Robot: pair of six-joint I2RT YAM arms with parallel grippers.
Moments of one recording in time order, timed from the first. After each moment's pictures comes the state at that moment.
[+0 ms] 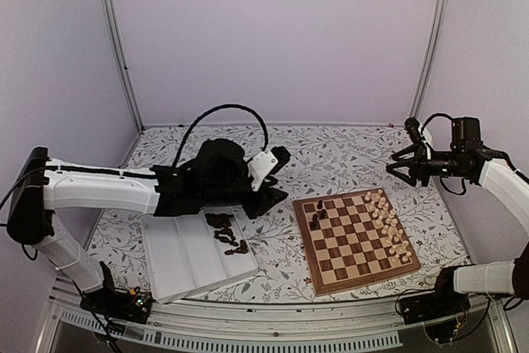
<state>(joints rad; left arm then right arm) -1.06 1.61 1.03 0.12 -0.05 0.09 -0.05 1.12 0.84 -0.45 -0.91 -0.55</state>
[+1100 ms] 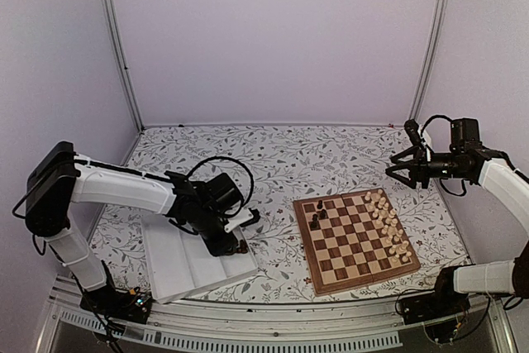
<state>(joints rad) -0.96 1.68 0.97 -0.56 0.04 0.05 -0.05 1.12 0.84 -0.49 -0.94 -0.57</state>
